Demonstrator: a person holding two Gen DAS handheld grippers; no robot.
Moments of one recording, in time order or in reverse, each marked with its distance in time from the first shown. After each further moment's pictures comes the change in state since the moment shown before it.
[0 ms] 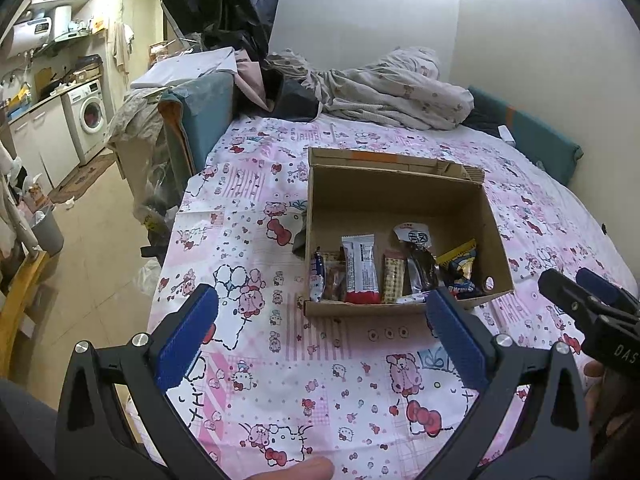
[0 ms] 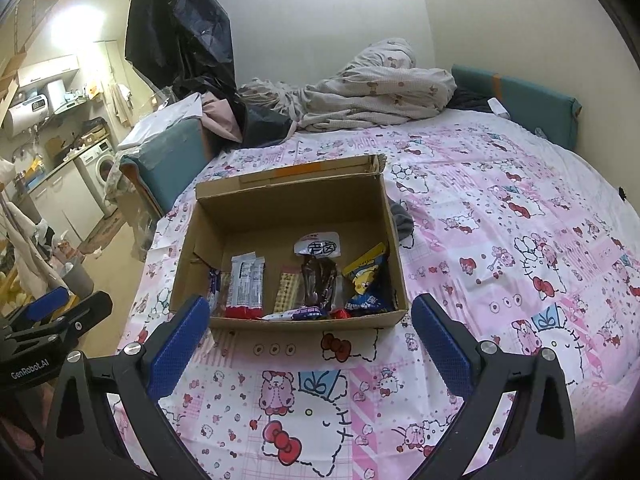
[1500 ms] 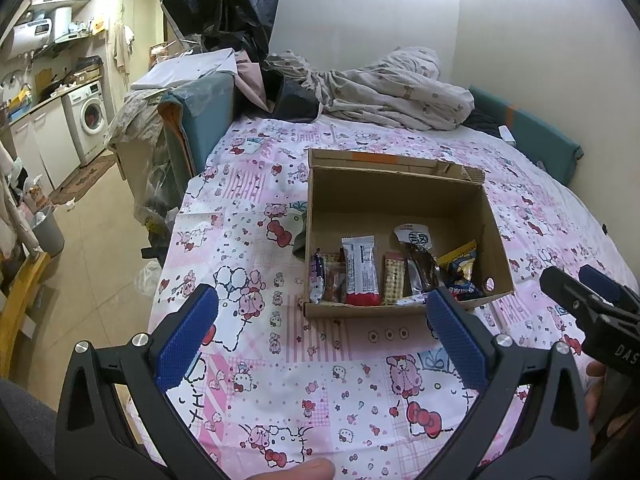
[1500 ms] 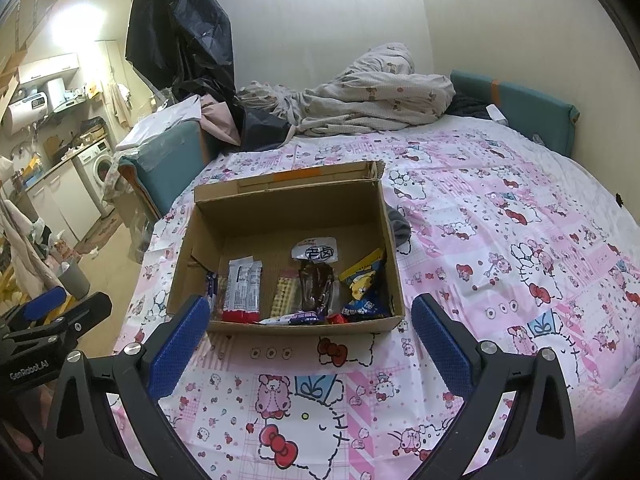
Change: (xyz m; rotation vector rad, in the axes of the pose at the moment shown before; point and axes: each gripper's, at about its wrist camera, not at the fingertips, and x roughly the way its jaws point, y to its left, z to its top) left arm 0.000 -0.002 -0.001 0.000 -0.006 0.007; right arm -0.002 0.003 0.004 -0.014 -0.018 -0.018
